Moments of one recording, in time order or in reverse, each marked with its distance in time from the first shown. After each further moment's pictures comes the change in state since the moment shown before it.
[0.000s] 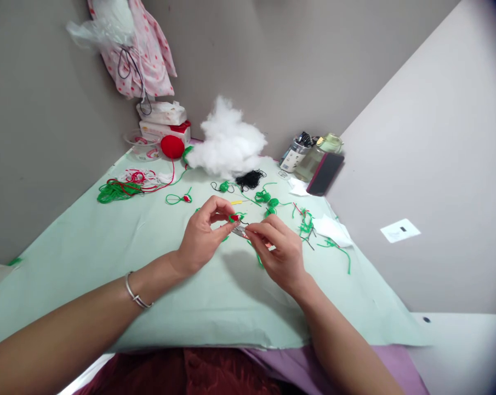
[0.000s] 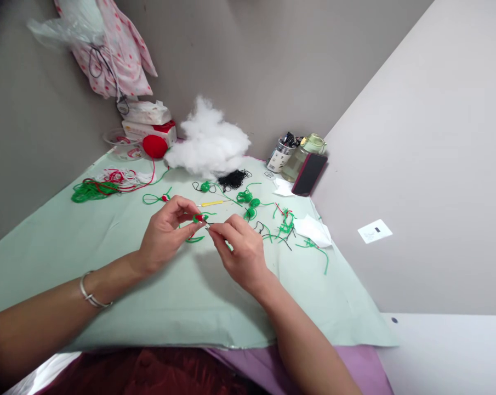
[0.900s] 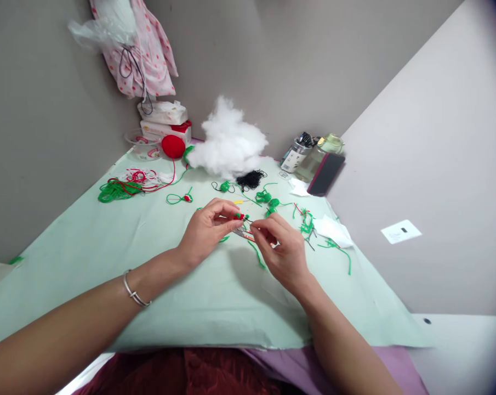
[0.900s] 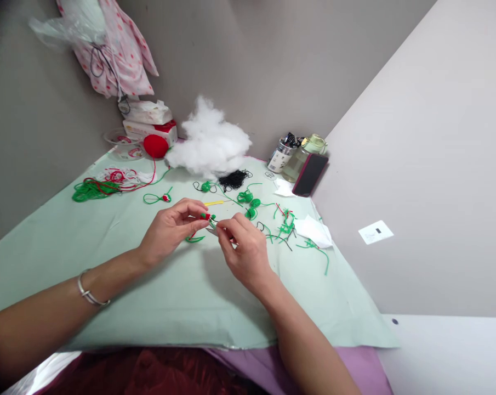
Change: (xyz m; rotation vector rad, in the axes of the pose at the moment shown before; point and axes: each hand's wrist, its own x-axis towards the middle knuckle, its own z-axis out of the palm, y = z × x) left_hand 0.006 0.003 -0.002 -0.095 -0.079 -0.164; right_hand 0.000 0.003 -0.001 -0.007 -0.015 0.100
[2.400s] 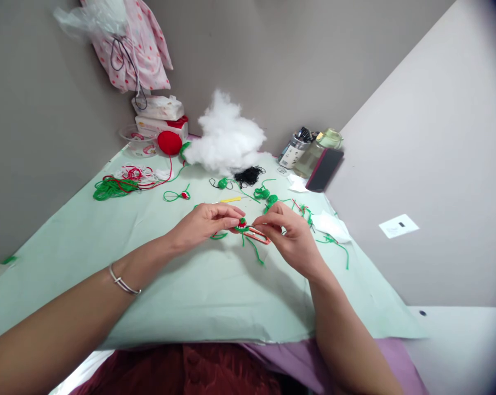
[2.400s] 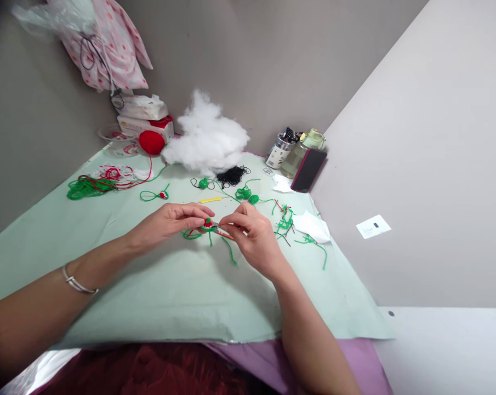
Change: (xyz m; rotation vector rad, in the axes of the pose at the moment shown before) left_hand 0.013 0.005 -0.020 0.079 -0.317 -0.189; right_hand 0.011 0.017 -0.024 0.121 -0.197 0.113
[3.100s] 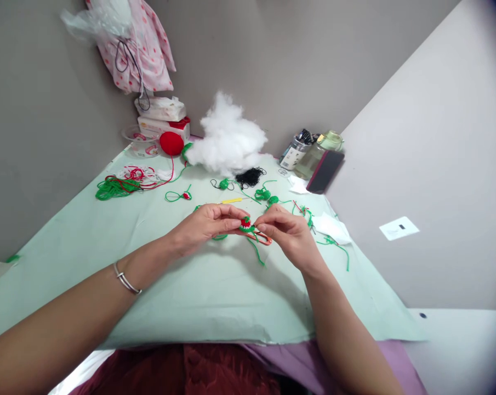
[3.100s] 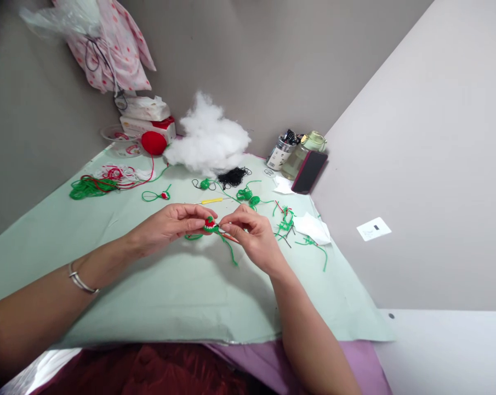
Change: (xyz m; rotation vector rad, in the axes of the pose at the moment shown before) left_hand 0.000 0.003 0.005 -0.269 -0.036 -0.042; right_hand 0.003 0.004 0.003 0.416 -0.027 0.161
